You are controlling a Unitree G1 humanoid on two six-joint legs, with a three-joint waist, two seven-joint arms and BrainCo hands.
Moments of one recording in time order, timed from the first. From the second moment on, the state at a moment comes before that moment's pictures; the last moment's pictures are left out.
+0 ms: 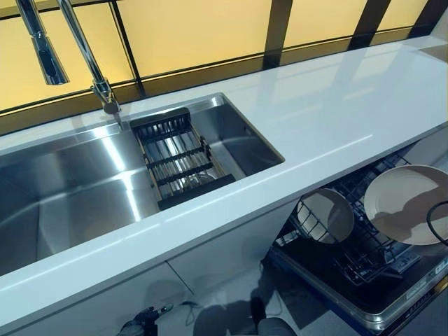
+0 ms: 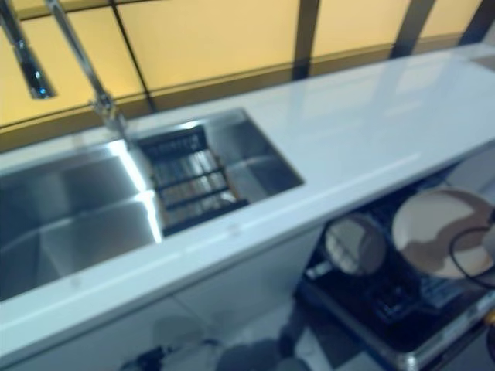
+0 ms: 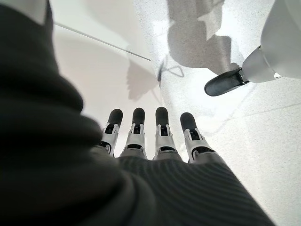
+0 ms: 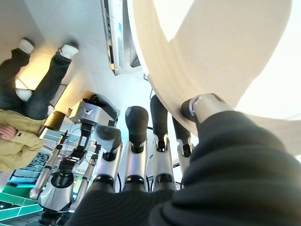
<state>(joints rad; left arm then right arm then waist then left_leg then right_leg) -0.04 0.25 -0.15 1.19 -0.33 0.06 0.02 -0.65 -1.14 0.33 0.75 -0.55 0.58 0.42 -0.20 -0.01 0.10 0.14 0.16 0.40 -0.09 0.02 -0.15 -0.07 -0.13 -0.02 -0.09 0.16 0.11</state>
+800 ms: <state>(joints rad) -0.05 0.25 -0.20 1.18 -0.33 0.05 0.00 -0.65 -0.93 0.44 0.83 -0.88 0.53 0.17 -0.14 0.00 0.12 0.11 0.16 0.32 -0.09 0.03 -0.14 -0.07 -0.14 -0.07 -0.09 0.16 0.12</state>
